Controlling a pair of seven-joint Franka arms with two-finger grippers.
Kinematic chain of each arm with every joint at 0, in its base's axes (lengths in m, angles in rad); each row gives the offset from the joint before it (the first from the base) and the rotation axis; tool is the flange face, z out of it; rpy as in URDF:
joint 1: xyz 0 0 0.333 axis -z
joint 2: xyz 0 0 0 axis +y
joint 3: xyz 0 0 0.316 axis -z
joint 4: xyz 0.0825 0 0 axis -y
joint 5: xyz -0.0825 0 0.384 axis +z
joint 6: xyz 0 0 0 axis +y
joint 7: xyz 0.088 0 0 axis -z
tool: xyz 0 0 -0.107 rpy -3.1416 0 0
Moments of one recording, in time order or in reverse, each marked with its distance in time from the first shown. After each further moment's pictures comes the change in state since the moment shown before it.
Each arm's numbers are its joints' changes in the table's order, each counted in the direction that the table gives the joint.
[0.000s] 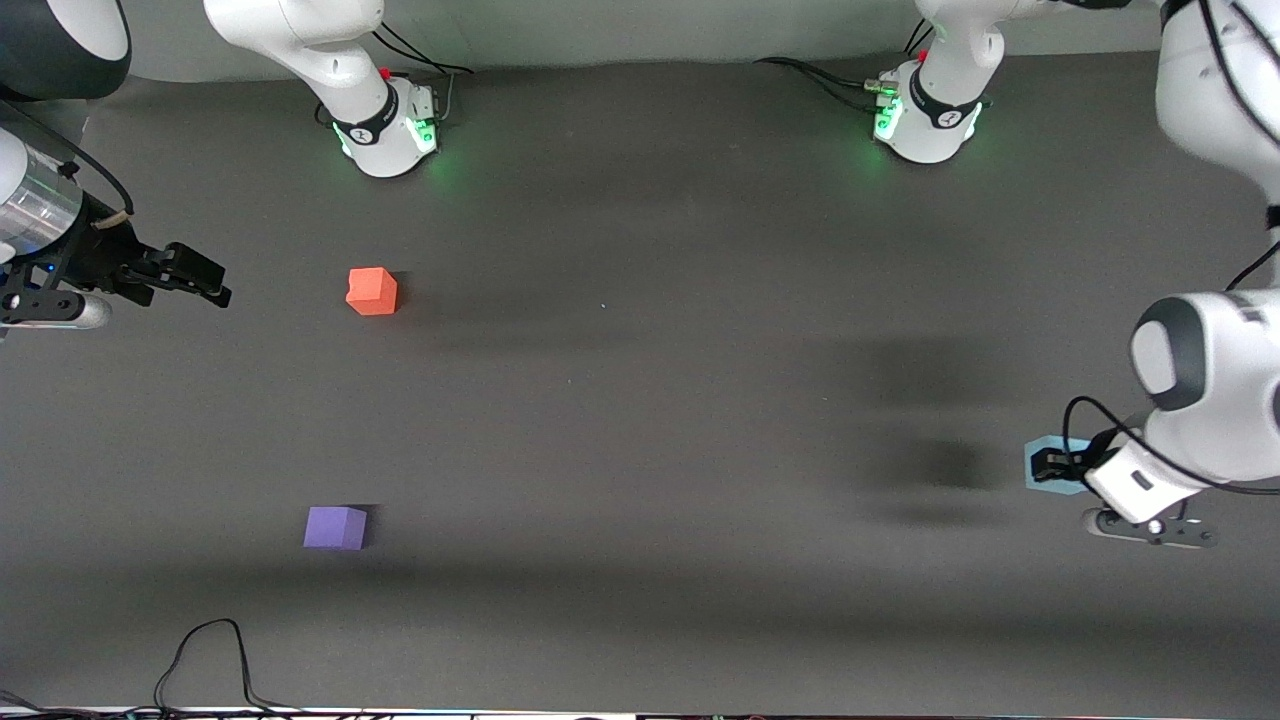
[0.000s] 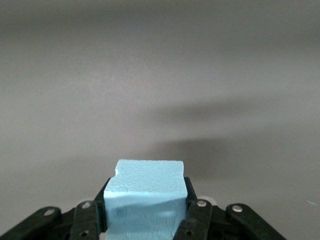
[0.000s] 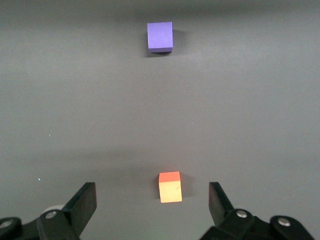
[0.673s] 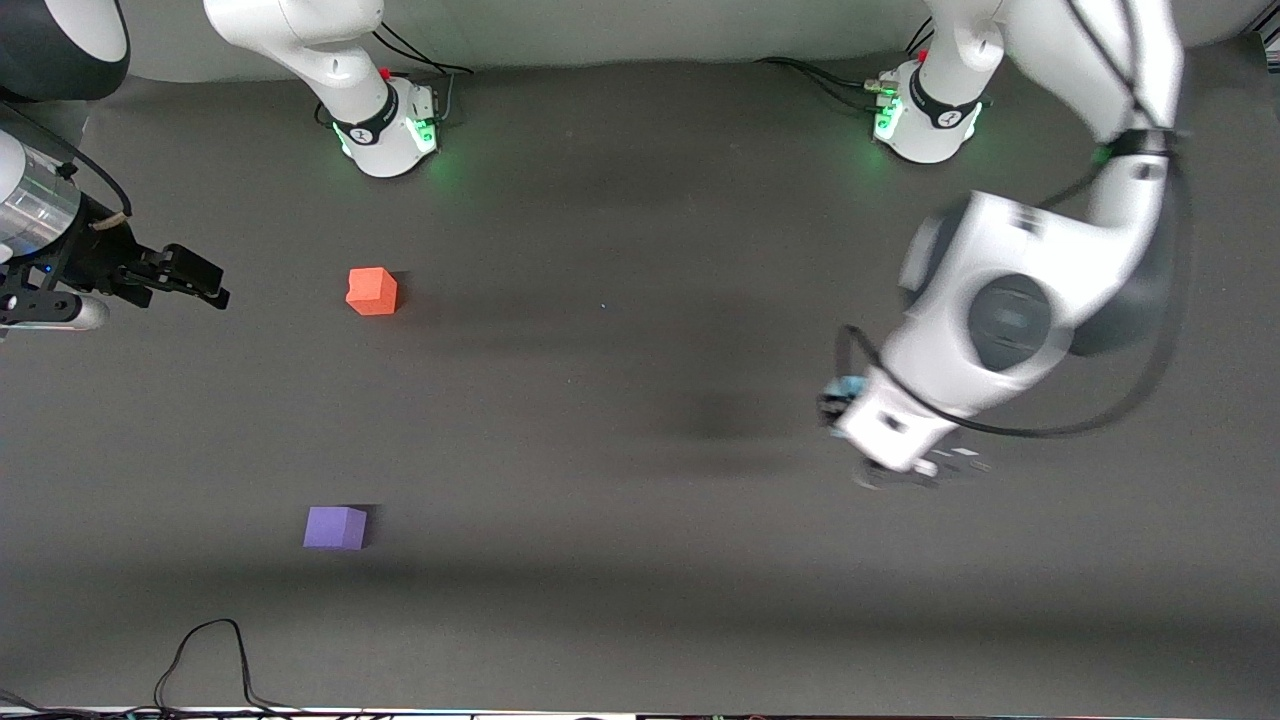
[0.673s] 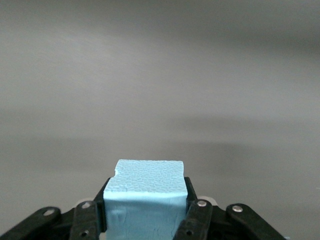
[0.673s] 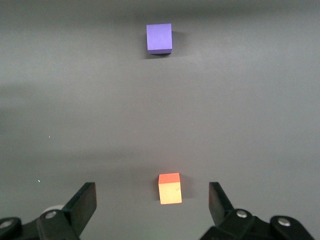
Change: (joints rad) left arm 0.470 -0.007 0.022 0.193 -0.008 0.208 -0.679; right arm 0.001 0.000 0.001 -0.001 0.000 -0.004 0.000
